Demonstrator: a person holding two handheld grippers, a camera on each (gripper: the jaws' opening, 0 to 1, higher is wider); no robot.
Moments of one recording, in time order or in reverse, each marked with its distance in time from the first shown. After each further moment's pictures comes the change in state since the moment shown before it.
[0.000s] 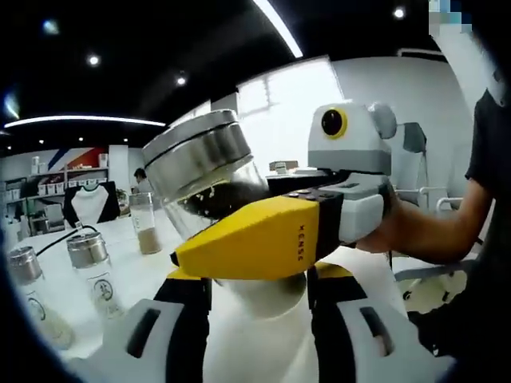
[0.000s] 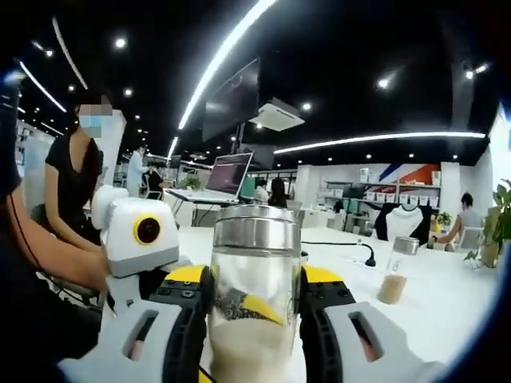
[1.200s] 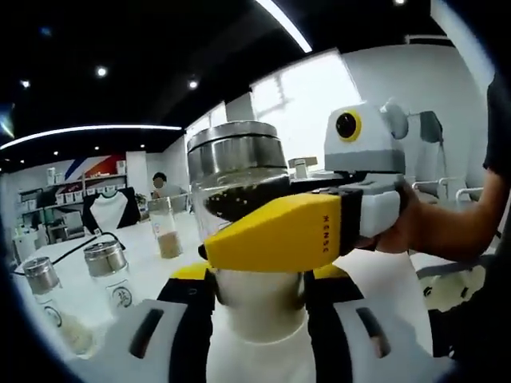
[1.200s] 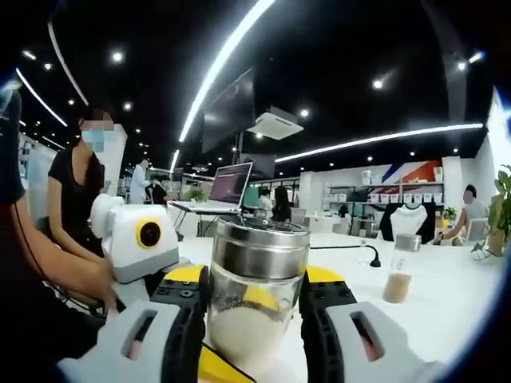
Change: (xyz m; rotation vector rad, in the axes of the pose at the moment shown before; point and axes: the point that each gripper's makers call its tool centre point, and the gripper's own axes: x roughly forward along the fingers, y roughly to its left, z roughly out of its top) left arm 0.003 0.016 0.002 0.047 0.009 0.110; right arm -0.008 -0.007 0.003 0.051 -0.050 0.078
